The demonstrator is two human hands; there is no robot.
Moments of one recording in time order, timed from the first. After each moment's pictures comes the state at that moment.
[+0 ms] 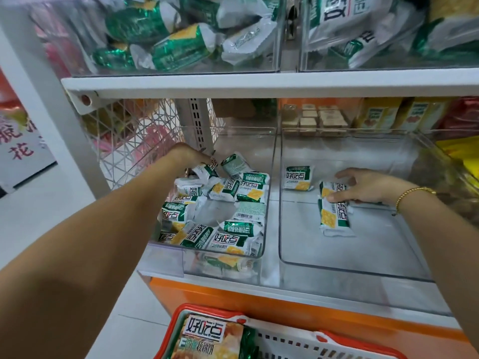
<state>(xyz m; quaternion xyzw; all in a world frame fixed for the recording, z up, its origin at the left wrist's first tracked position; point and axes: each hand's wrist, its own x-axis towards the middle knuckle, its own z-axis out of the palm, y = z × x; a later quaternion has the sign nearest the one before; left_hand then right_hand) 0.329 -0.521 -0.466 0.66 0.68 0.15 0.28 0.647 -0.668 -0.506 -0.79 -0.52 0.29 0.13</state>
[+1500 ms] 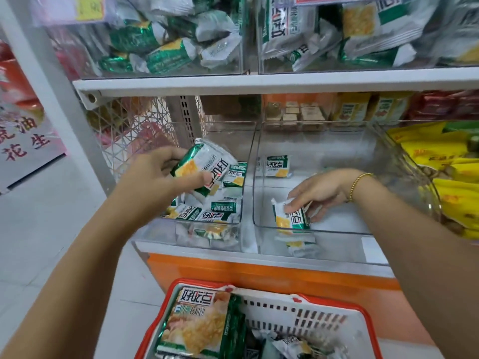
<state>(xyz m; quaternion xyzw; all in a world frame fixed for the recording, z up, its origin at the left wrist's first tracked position) 0.291 -0.738 -0.418 0.73 0.48 0.35 0.34 0.600 -0.706 -0.495 -0.65 -0.54 0.54 0.02</state>
